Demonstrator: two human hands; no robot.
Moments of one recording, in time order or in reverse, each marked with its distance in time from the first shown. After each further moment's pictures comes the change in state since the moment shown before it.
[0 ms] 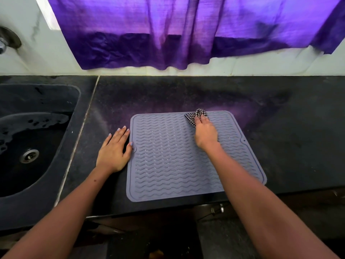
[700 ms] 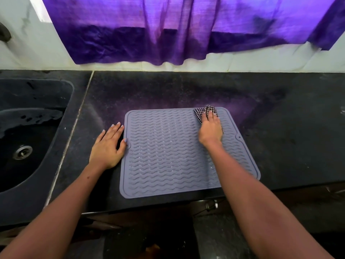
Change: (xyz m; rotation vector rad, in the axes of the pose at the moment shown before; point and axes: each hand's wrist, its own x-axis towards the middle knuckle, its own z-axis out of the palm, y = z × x) left_hand 0.001 -0.001 0.001 0.014 0.001 -0.008; right_hand -0.001 0.027 0.005 0.012 0.110 0.158
